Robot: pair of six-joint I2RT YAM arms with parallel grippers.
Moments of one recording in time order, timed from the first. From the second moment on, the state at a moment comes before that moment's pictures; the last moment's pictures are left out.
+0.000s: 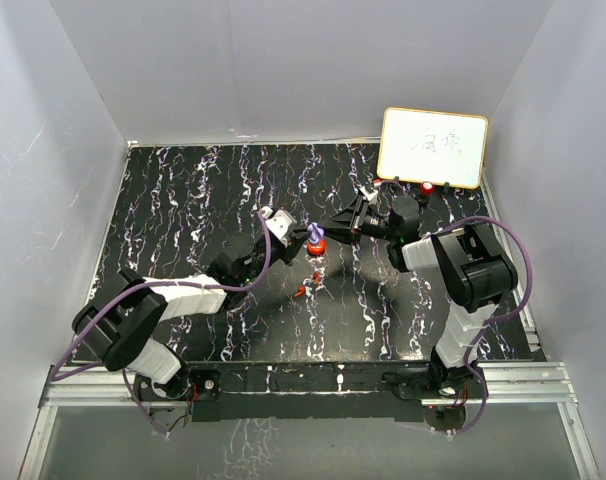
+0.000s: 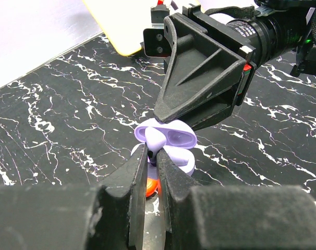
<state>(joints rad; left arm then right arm) -0.73 1.49 0.55 0.95 0.15 0.04 0.26 1.83 0.72 1.10 -0.97 1.50</state>
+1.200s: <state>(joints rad) -0.73 1.48 0.55 0.93 0.15 0.05 0.26 1.84 0.72 1.11 -0.97 1.50</state>
